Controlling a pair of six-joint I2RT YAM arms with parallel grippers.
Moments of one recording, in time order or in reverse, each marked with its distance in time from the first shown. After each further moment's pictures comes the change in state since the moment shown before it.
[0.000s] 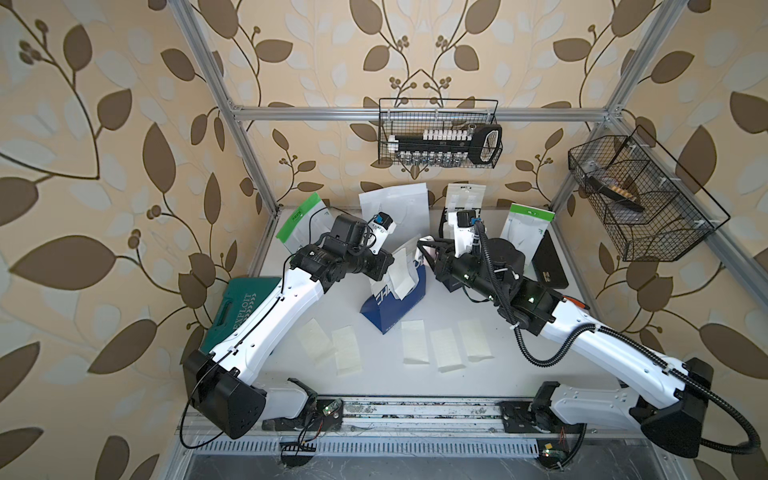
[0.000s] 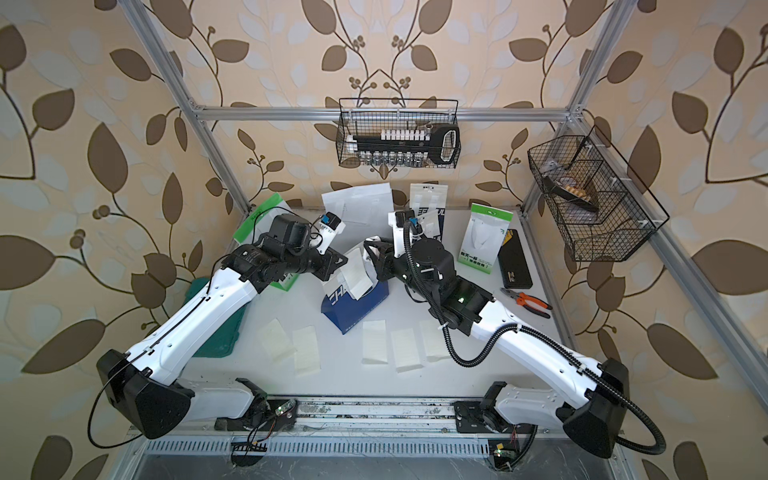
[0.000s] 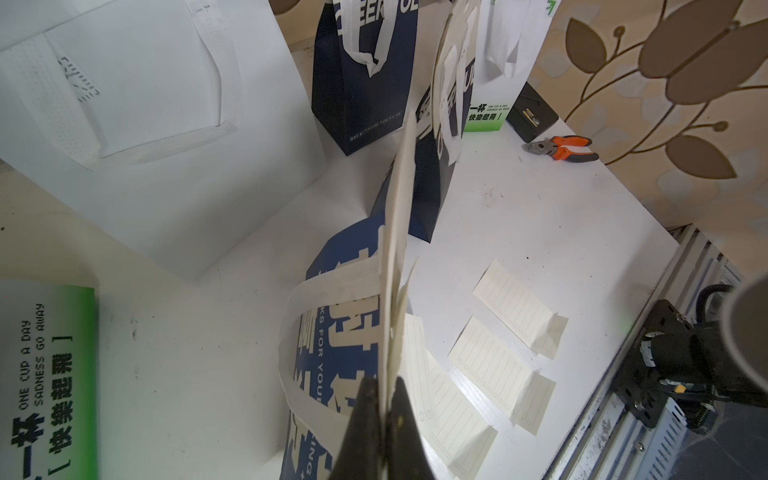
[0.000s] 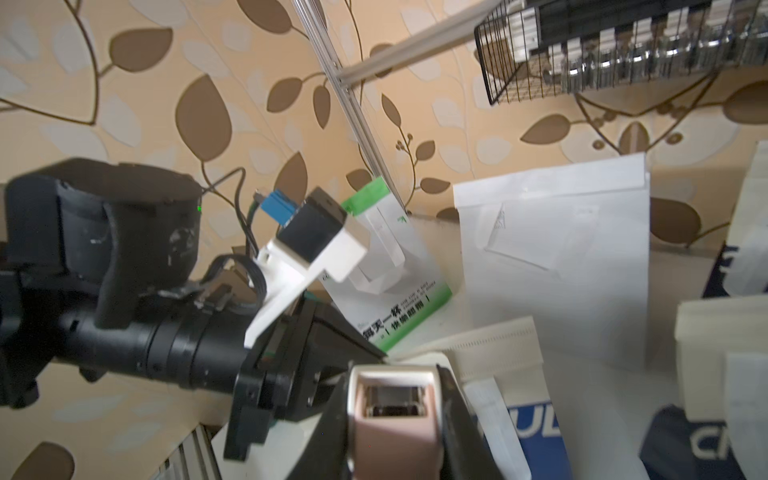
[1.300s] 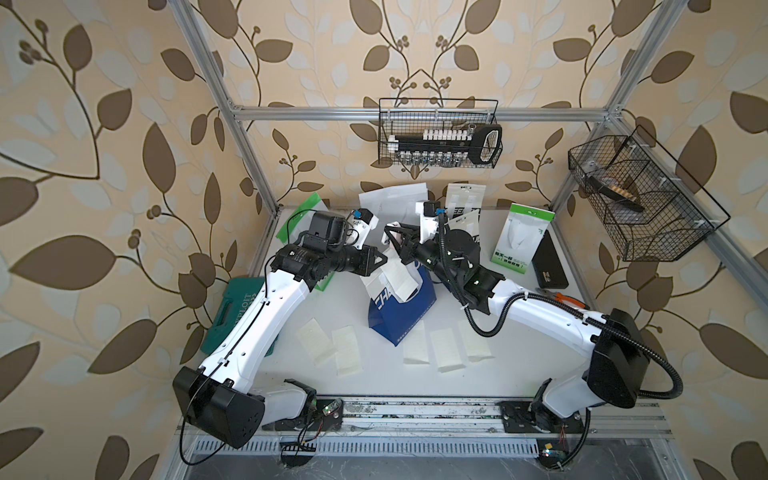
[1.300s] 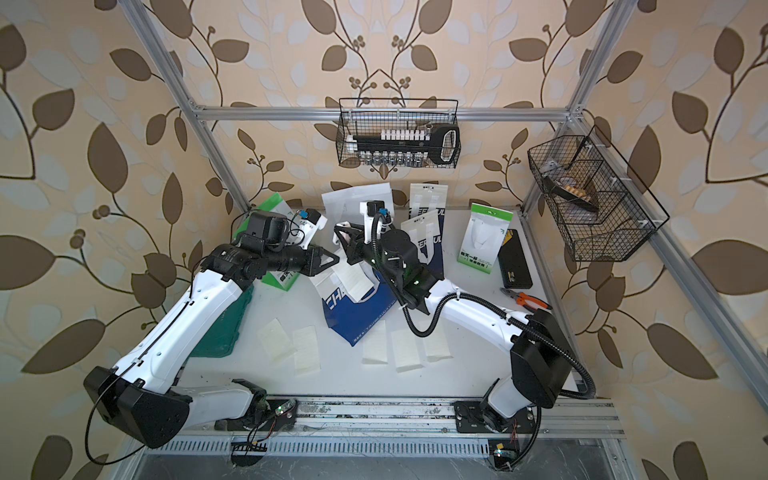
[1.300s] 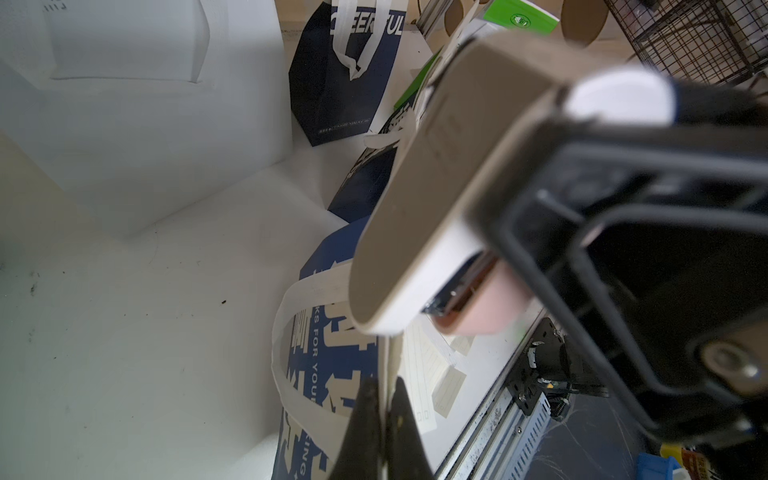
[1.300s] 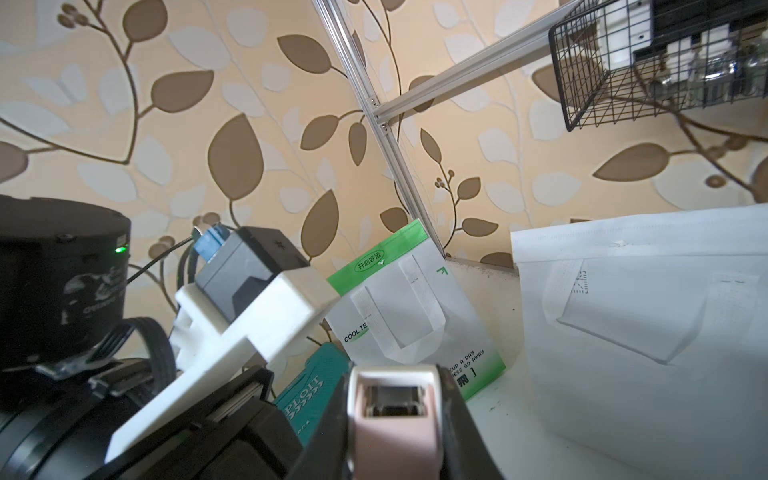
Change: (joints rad) left arm 0.140 -0.047 0.000 -0.041 0.248 -0.160; right arm -0.006 0.314 0.093 0.338 -0.076 0.023
